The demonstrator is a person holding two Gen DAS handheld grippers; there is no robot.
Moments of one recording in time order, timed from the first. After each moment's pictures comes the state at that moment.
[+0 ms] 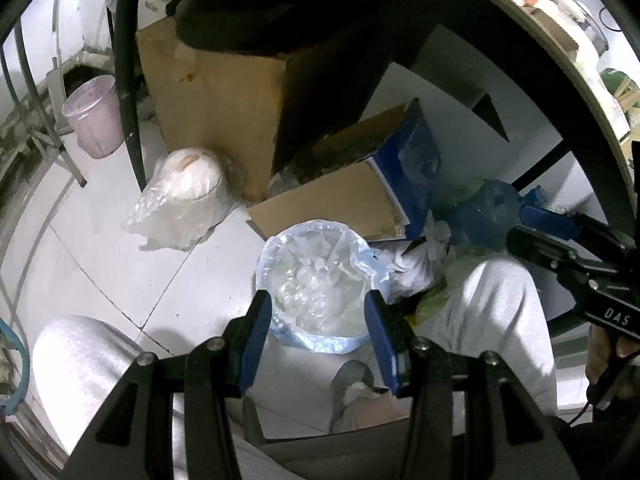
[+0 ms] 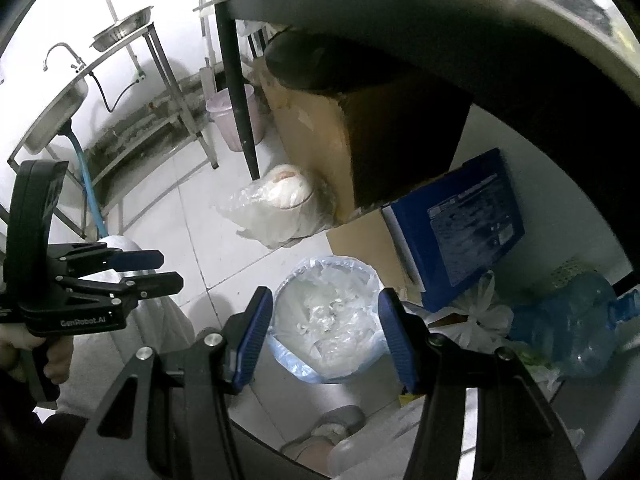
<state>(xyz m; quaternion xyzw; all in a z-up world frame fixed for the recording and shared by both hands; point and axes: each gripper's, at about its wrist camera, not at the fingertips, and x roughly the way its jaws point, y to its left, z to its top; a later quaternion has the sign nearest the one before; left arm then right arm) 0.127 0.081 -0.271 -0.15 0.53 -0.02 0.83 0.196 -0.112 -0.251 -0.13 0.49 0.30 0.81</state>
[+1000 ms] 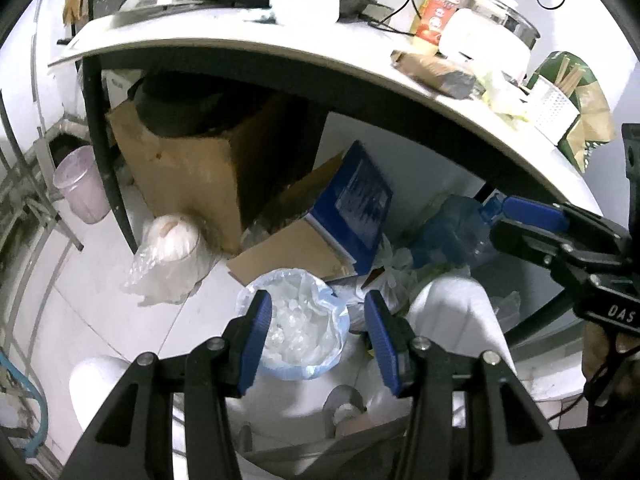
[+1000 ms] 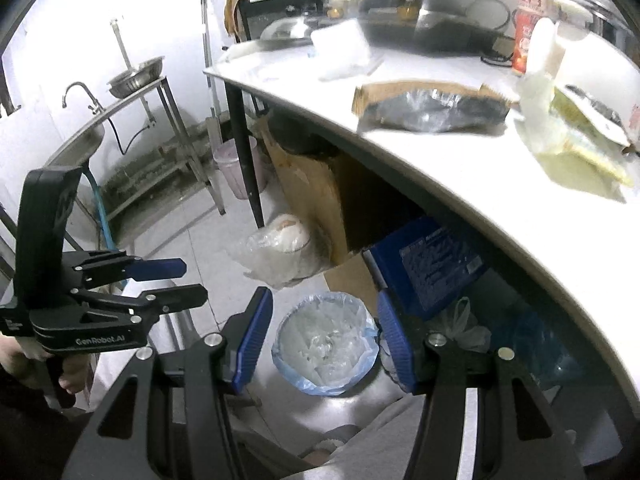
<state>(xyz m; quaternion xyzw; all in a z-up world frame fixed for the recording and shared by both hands) 0.124 0.023 -0.177 -0.09 0.47 -0.05 0.88 0.170 -0.164 -0.163 -0.09 0.43 0.31 0.85</state>
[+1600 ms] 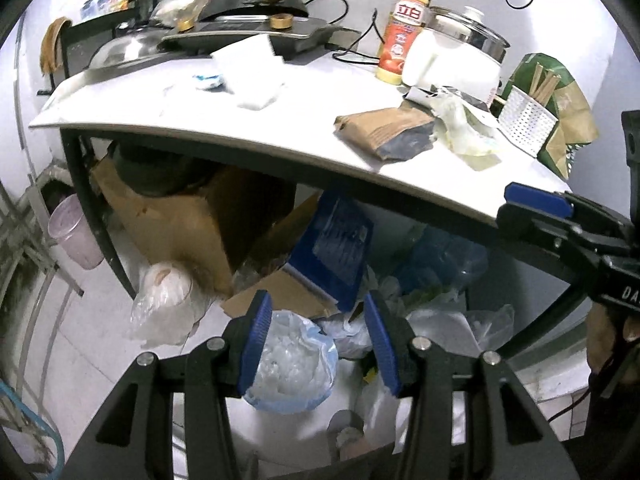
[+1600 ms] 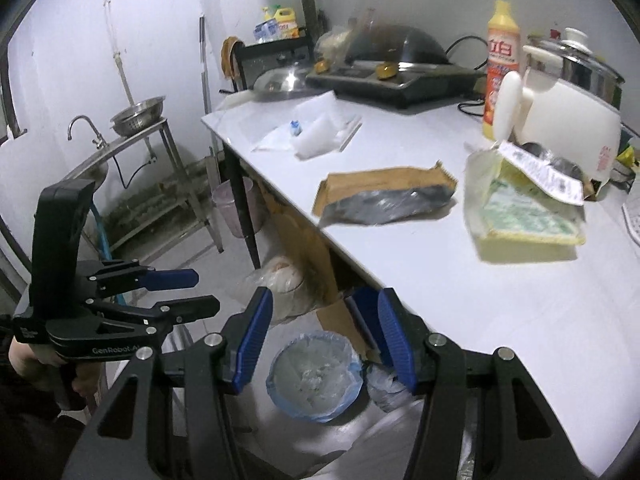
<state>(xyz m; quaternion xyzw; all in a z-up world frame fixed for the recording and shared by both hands) 0.155 -0.007 -0.127 -0.05 0.43 -0.08 0.90 0.187 -0.199 -0.104 -0.06 0.37 0.30 0.87</state>
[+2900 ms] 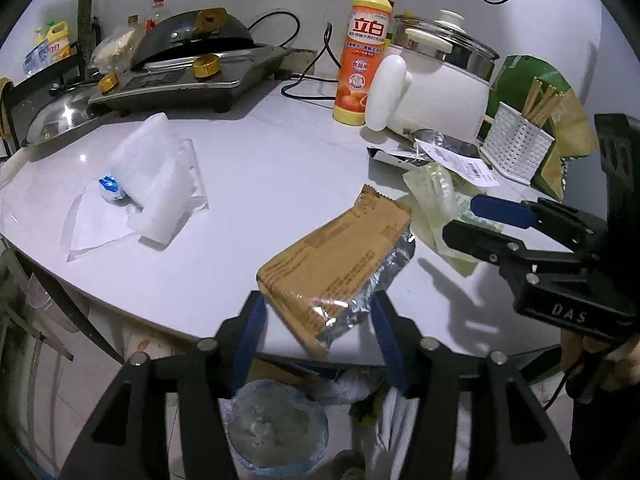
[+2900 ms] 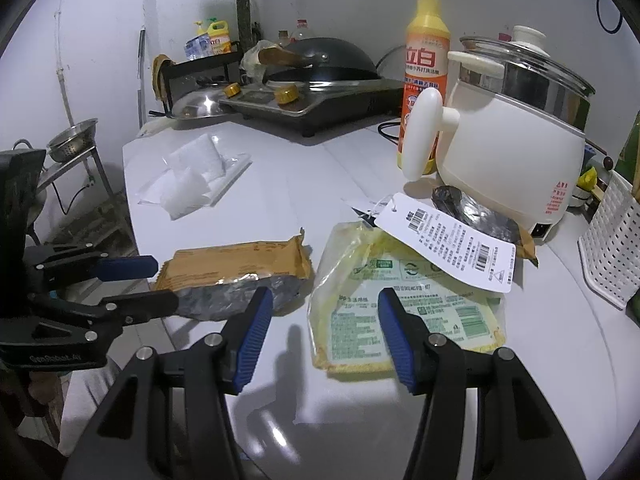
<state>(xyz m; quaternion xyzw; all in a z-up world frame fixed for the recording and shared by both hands) 0.270 -0.050 -0.096 -0.02 0.41 -0.13 0.90 0.293 -0.229 -0.094 -0.08 0.36 0.21 0.91</state>
